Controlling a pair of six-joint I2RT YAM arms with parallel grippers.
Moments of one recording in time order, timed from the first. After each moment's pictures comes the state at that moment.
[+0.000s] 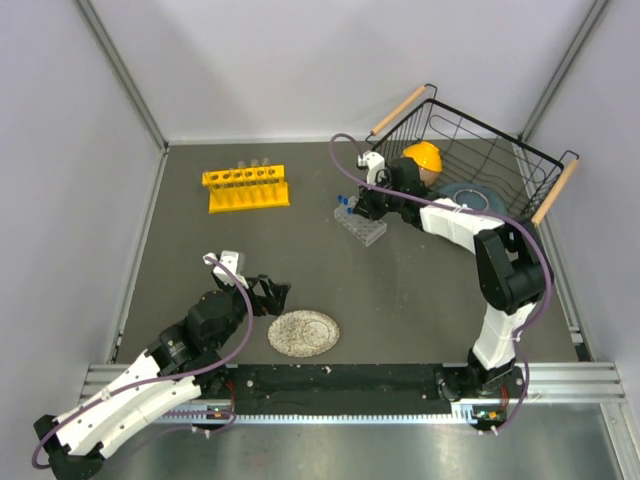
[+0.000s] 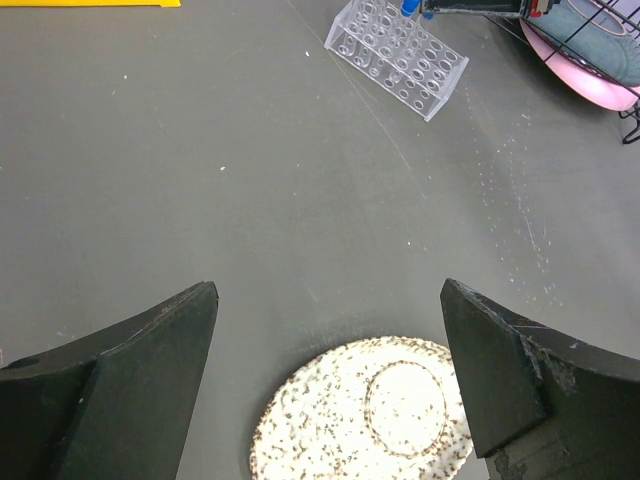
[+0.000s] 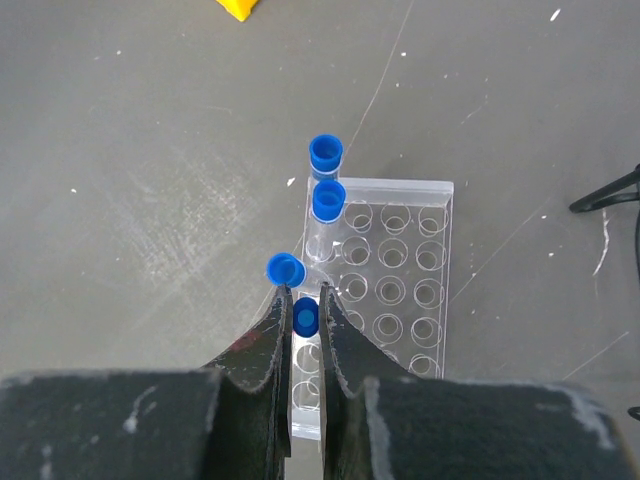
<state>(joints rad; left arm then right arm) -0.85 0.31 0.34 -0.32 -0.39 -0.50 0.44 1.82 1.21 0.03 -0.42 -0.08</state>
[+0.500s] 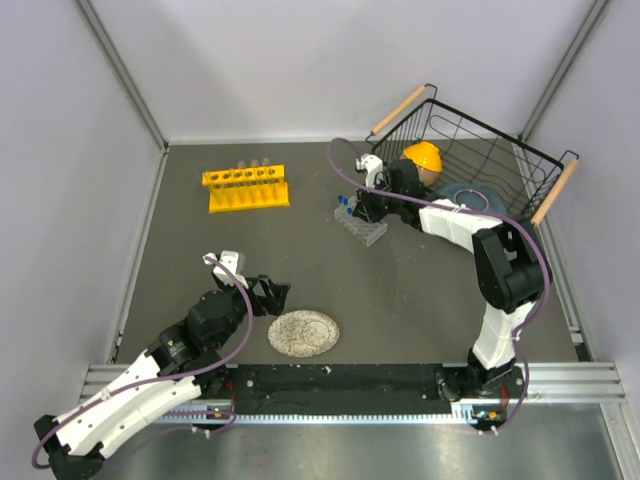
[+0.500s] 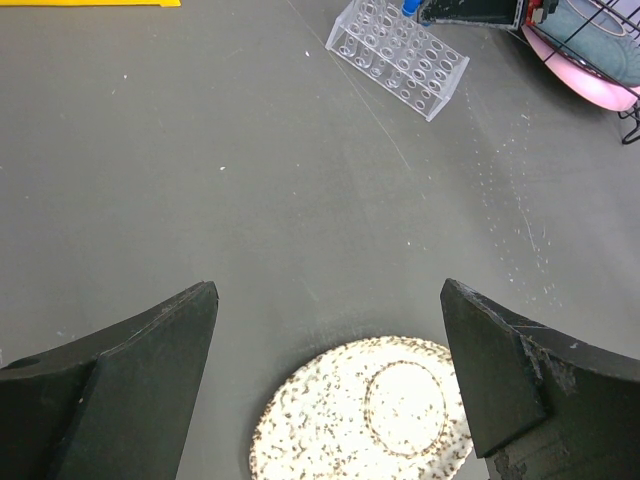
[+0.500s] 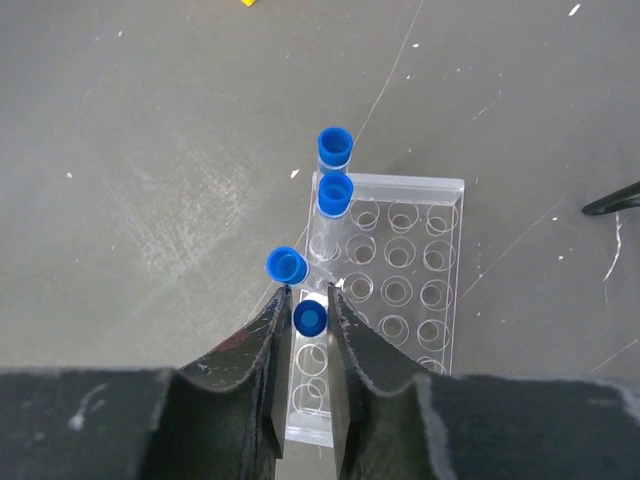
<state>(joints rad) -0.85 0.31 0.34 -0.32 -0.39 -0.50 0.44 1.84 1.21 0.03 -0.43 -0.11</state>
